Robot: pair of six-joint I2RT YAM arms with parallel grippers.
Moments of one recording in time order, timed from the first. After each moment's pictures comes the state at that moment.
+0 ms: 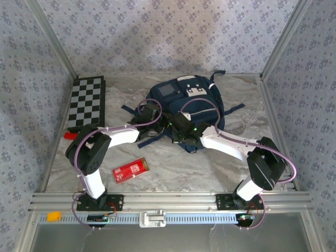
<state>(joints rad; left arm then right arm) -0.67 1.78 0.98 0.23 0.16 -1.49 0.84 1.57 1.09 -0.54 0.23 0.71</state>
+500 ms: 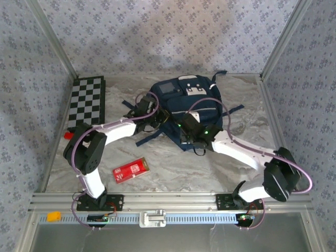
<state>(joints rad) -0.58 1.77 1.09 0.05 0.23 -1.32 0.82 1.38 1.00 -0.60 0.30 0.66</state>
